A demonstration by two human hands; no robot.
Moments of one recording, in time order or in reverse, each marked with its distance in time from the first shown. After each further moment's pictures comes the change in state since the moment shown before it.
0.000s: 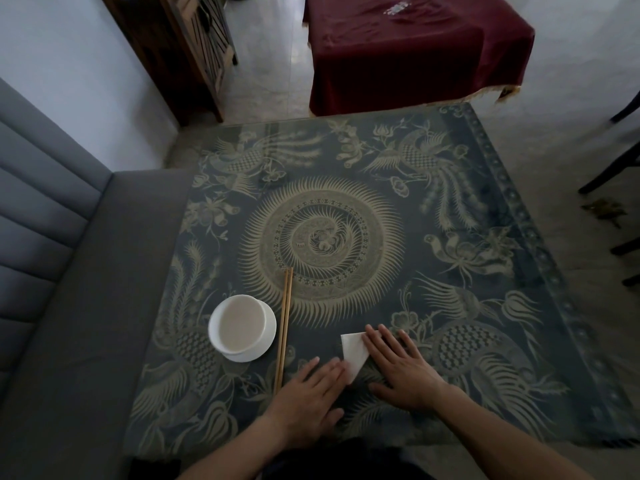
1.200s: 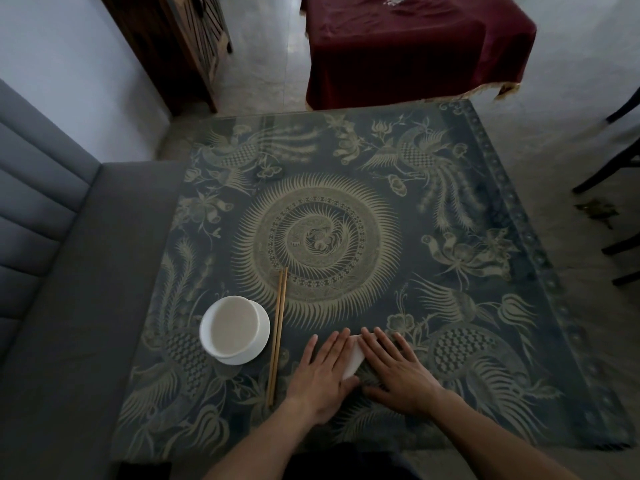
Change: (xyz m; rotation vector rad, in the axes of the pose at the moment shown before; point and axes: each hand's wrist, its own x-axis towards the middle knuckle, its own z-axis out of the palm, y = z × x) left_hand 0.056 0.004 0.001 -0.128 -0.042 -0.261; right_hand -0.001 0.000 -0.002 0.024 0.023 -0.006
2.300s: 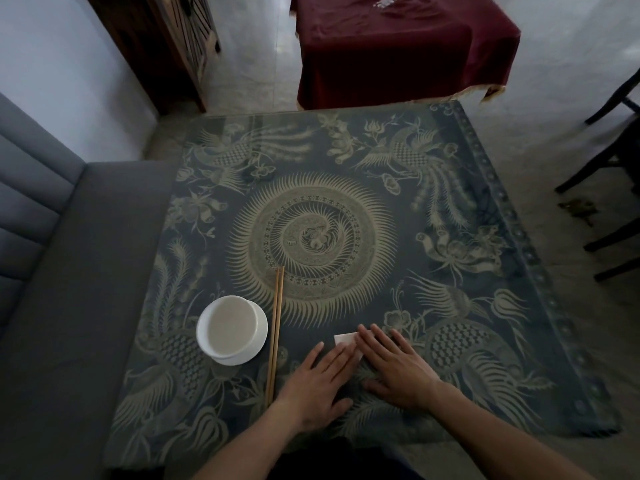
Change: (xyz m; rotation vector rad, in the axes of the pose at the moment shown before) left_hand -0.017 -0.012 0.003 0.080 0.077 0.281; right_hand -0.001 -0.004 -0.010 -0.065 -0.038 0.004
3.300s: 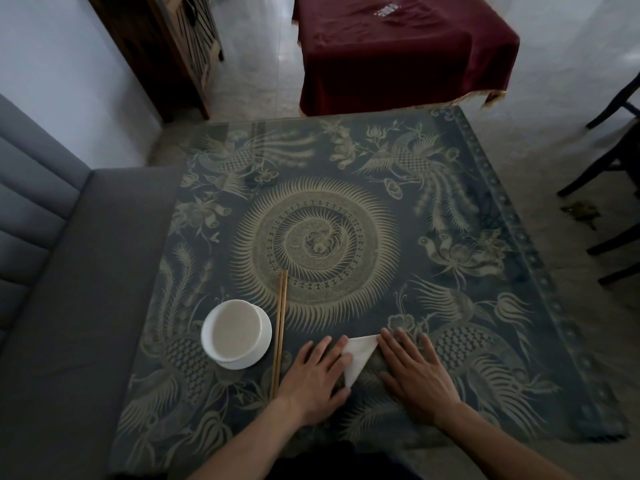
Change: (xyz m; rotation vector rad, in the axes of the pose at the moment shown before) left_hand 0.002 -0.013 -0.009 -0.073 -0.066 -0.148; right_hand -0.025 0.001 0.004 -0.070 0.150 0.211
